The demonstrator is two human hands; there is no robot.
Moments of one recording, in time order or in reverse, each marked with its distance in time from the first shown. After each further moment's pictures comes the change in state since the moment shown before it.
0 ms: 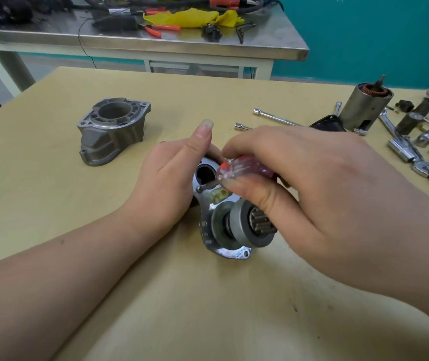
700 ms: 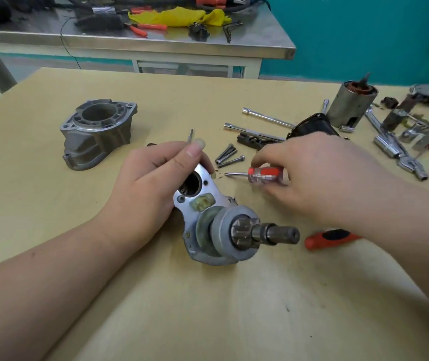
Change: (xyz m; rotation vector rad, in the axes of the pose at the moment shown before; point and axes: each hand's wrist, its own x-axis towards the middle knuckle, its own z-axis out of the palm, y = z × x) left_hand -0.008 -0.003 -0.012 -0.069 -0.070 0.013; right_hand 0.012 0.039 -0.018 -0.503 -0.456 0.338
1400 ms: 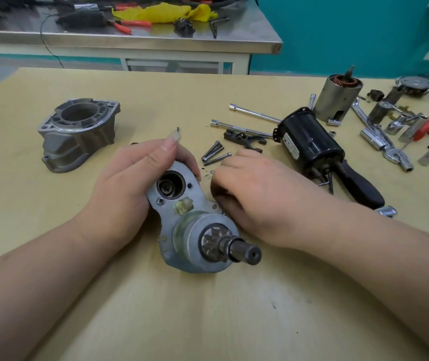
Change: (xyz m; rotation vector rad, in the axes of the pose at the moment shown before) left_hand 0.004 0.000 0.000 -0.050 -0.064 -0.041; right_hand 0.002 -0.020 0.033 0.231 0.065 -0.326
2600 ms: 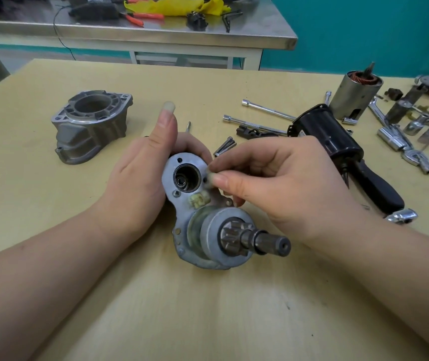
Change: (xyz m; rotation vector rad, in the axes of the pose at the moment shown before) left_hand 0.006 -0.003 0.001 0.054 0.045 -0.013; right_hand -0.004 -0.016 -0.002 1.064 0.322 0.251
